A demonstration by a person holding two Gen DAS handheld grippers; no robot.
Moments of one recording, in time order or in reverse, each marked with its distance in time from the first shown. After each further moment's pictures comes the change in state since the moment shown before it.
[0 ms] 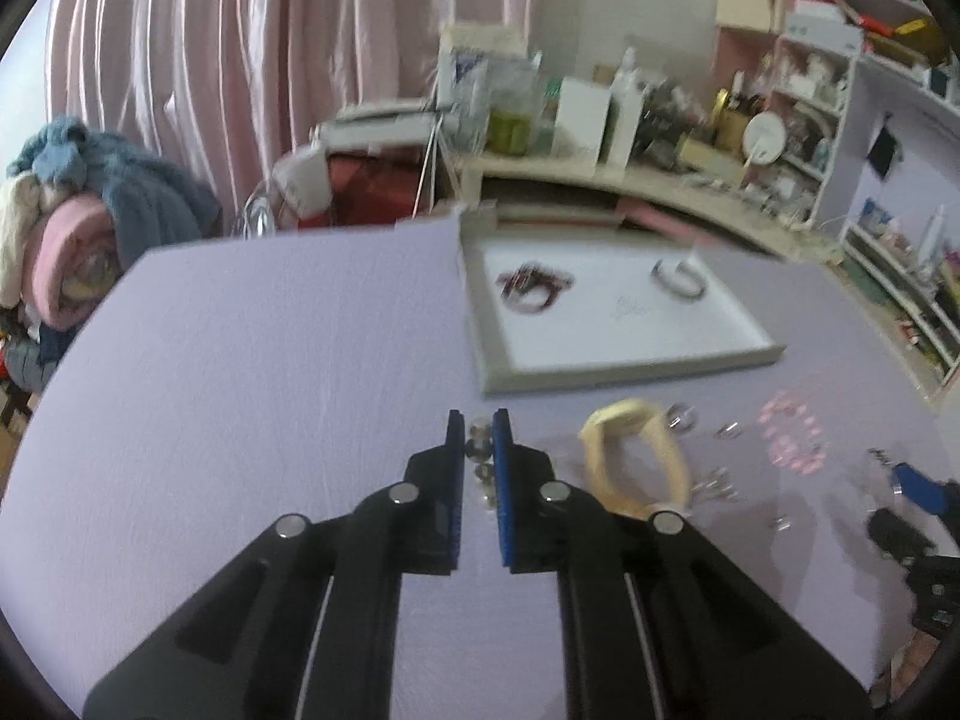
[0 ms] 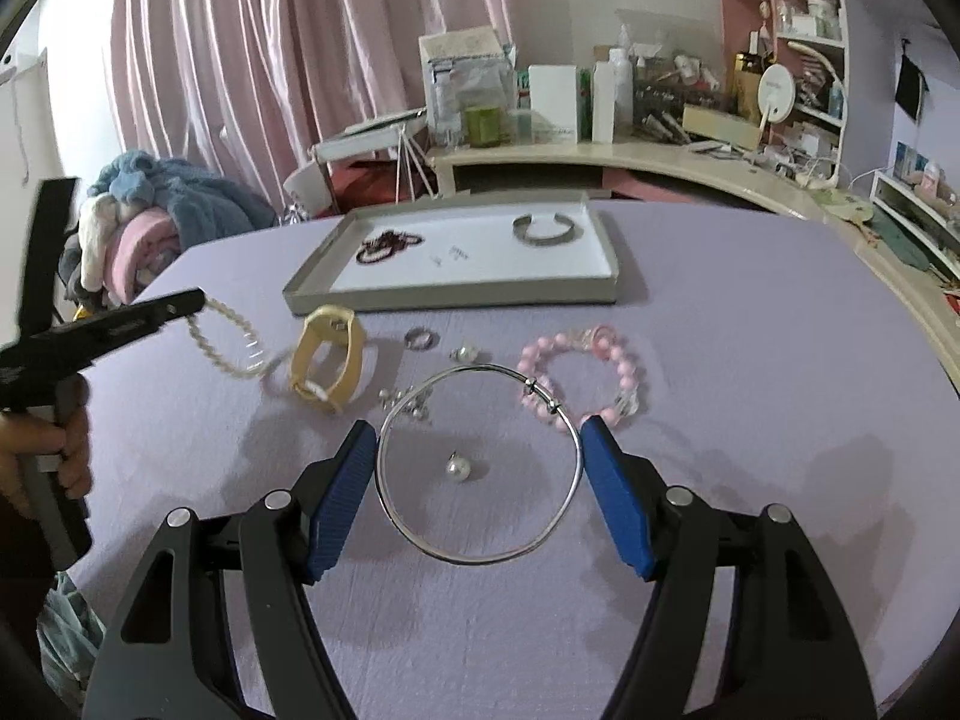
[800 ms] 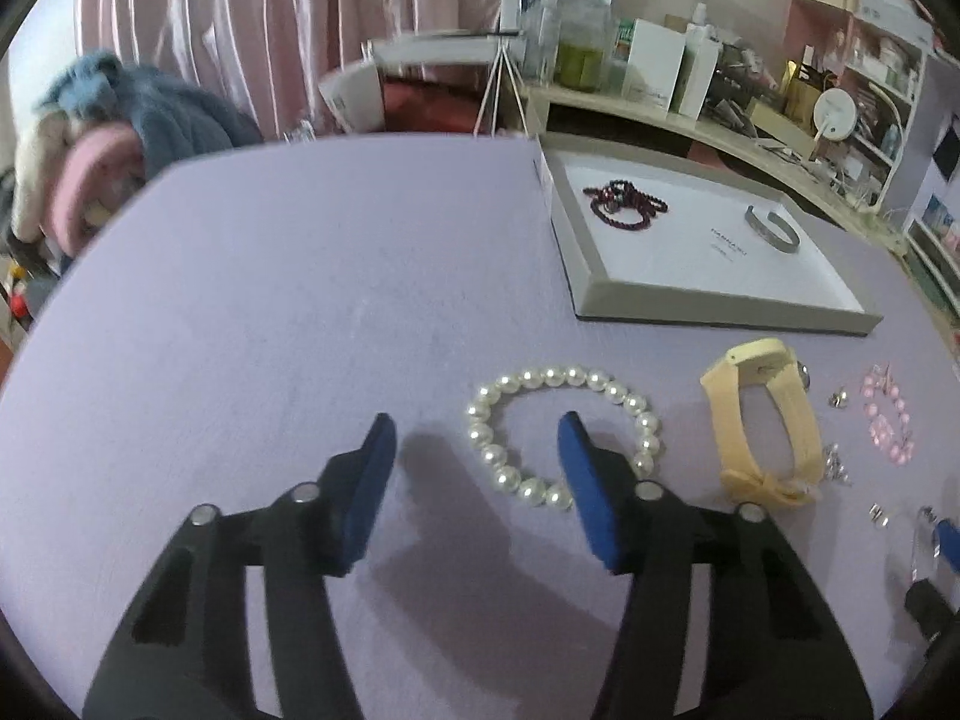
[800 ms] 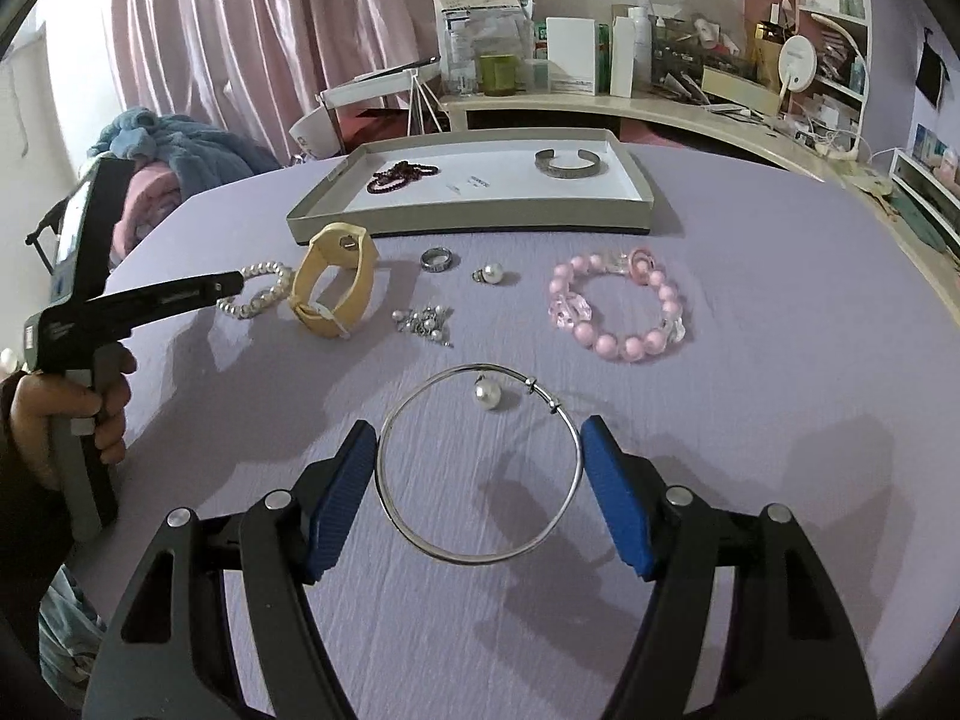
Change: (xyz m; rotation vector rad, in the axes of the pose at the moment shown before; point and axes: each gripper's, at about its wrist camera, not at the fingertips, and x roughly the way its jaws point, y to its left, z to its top) left arm 0.077 0.036 -0.032 -0.099 0.167 0.096; right arm 0.026 0.011 -0.029 -0.025 0.109 0.015
